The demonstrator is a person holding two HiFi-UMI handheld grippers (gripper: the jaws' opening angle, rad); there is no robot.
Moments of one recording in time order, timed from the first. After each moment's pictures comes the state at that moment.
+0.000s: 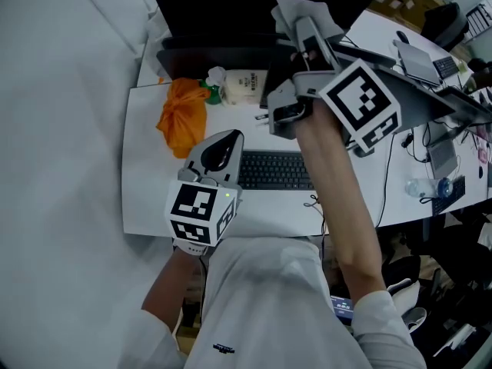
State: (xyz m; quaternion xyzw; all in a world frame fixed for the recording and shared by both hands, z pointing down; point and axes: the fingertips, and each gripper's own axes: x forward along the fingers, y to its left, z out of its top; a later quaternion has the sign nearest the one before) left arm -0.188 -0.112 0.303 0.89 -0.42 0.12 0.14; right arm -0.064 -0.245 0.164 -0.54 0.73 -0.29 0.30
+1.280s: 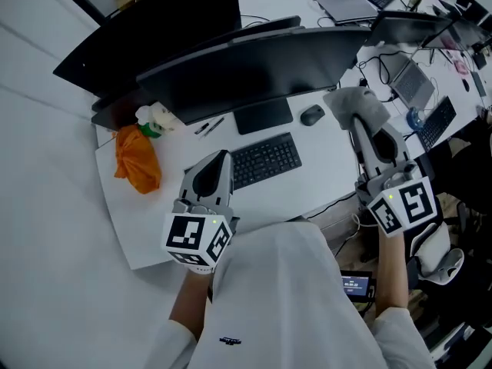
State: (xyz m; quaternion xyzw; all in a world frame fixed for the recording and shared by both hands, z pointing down) left arm -0.015 -0.035 0.283 0.93 -0.33 0.09 0.13; right arm 0.205 0.028 0.221 -0.65 0.76 -0.03 -0.03
